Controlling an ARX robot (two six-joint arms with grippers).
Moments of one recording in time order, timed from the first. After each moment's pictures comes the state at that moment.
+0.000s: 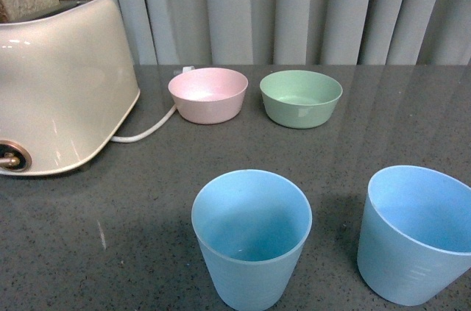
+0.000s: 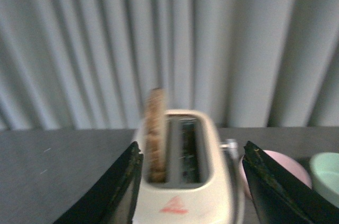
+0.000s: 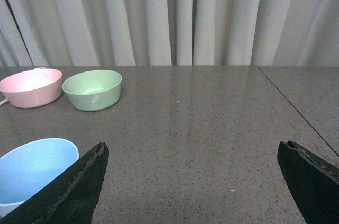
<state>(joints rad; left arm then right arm) -0.06 0.97 0.67 0.33 -0.05 0.02 0.00 0.00 0.01 0.00 0.00 0.01</state>
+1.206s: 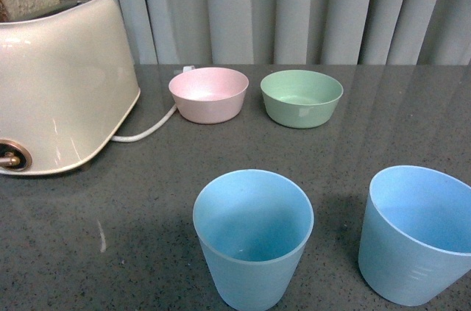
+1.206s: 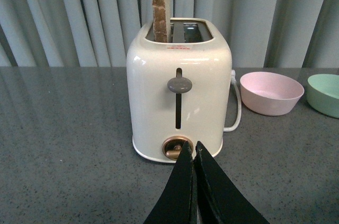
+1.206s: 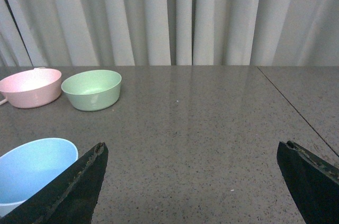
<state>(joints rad) 0.00 0.40 0.05 0.35 0.00 0.00 0.00 0.00 0.01 0.00 0.00 0.01</state>
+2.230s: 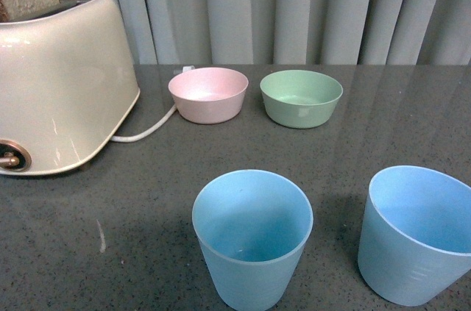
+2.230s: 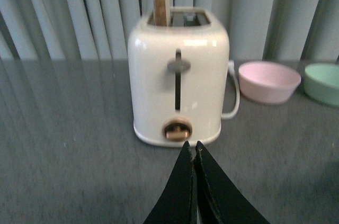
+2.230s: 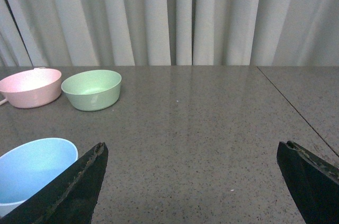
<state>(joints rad) 0.00 0.11 0.02 0.07 0.00 0.00 0.00 0.00 0.01 0.00 0.00 0.01</state>
